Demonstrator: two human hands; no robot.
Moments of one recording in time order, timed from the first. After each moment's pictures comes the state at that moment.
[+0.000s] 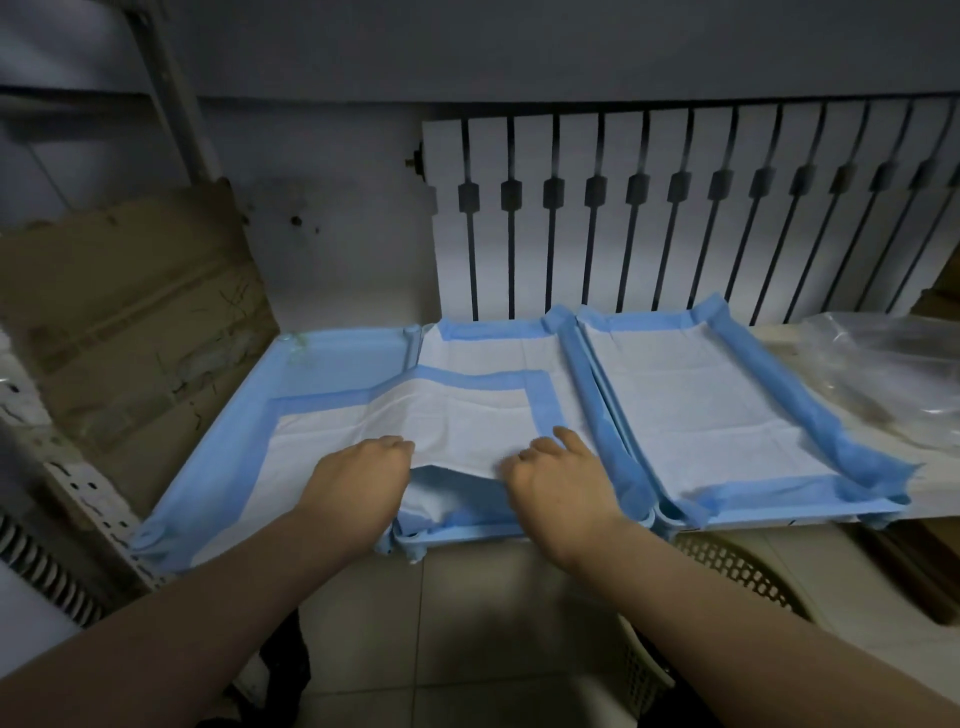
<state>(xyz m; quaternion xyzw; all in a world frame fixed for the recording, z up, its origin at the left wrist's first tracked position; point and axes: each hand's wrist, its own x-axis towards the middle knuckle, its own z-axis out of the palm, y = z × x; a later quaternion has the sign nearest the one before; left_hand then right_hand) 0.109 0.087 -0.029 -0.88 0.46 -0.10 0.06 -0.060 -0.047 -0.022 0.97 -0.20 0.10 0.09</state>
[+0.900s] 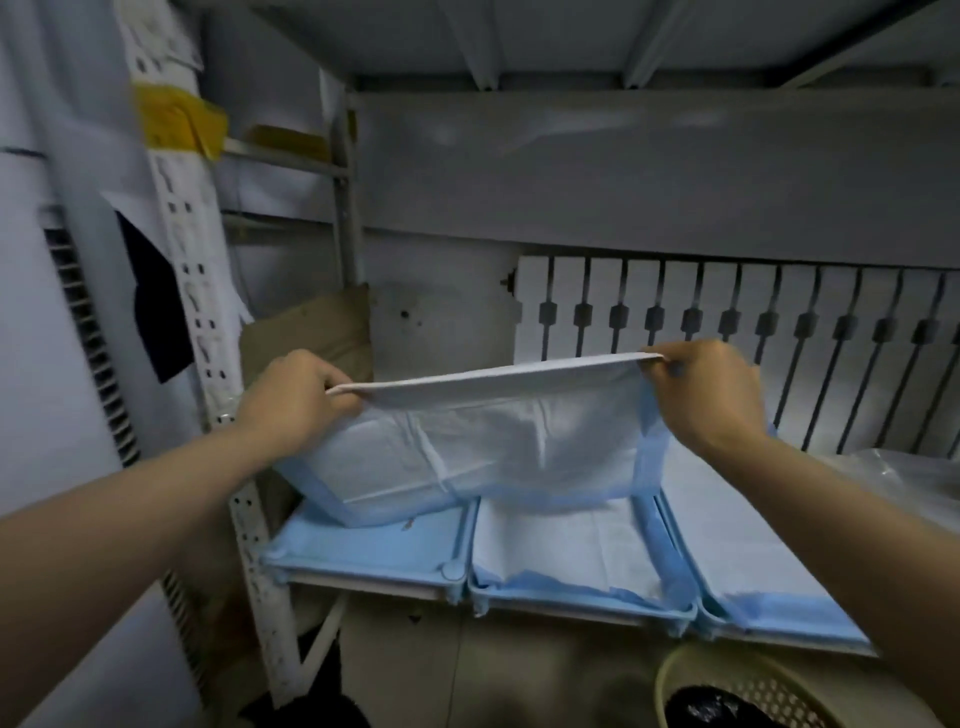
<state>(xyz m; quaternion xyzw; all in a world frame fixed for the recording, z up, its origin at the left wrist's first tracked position) 0.136 0.219 0.146 -0.88 0.33 -0.16 -0.30 -0.084 -0.067 0.154 0.86 -0.30 0.42 -0.08</state>
